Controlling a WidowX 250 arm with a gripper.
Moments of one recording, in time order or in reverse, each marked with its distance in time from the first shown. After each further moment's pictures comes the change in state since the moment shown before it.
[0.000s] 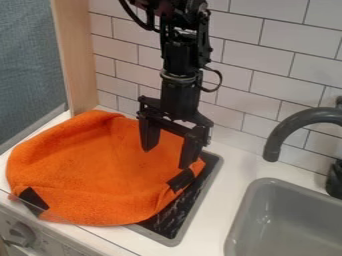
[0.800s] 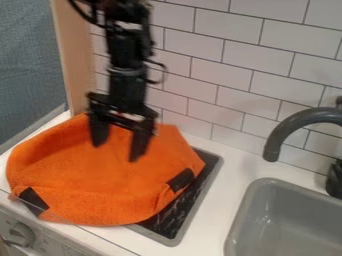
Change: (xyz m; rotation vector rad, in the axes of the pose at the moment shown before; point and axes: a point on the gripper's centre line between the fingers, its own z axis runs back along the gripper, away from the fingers) arm -0.033 0.074 0.001 0.008 0.038 0.133
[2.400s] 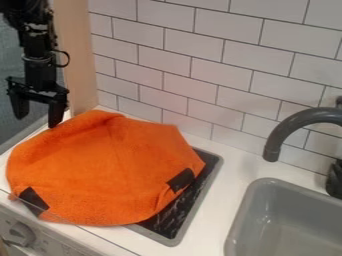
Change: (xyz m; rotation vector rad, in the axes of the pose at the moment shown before) arm 0.050 0.183 -0.045 0.066 -0.048 0.261
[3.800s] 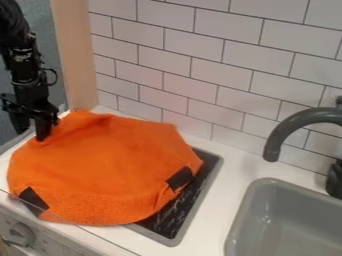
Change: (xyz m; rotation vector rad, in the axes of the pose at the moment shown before) arm -0.002 -0.020 -0.025 -0.032 -0.111 -0.114
